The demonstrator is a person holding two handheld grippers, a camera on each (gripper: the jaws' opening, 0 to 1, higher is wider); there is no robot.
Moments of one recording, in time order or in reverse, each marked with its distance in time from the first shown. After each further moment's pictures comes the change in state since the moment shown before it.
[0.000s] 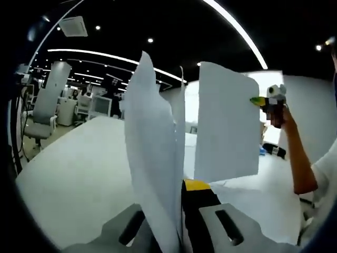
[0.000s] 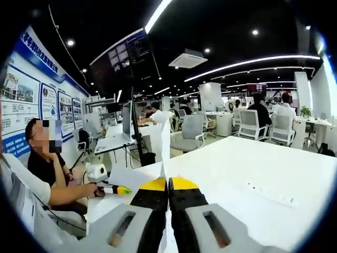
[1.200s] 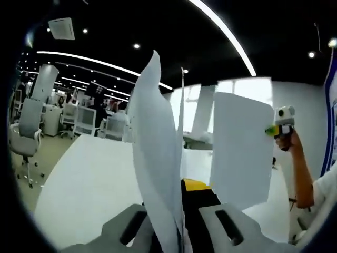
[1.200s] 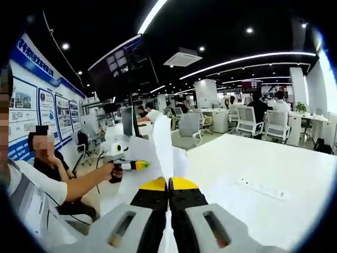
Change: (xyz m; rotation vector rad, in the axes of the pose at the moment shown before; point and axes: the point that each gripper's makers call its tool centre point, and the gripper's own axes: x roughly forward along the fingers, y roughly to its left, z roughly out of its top) left arm 0.067 -0.026 0.122 0.047 -0.046 -0.120; right arm -0.056 0.024 0.036 0.032 0.029 -0.019
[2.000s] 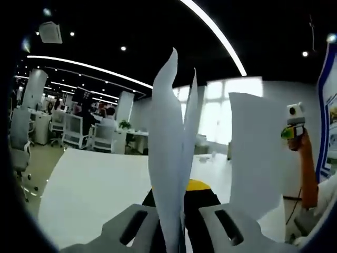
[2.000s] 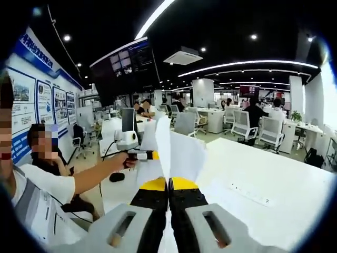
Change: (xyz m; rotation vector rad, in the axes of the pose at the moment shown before) left arm 0.064 -0.032 0.061 0.031 0.002 -0.089; right arm -0.037 0.029 0.043 -0.068 0.034 -0.065
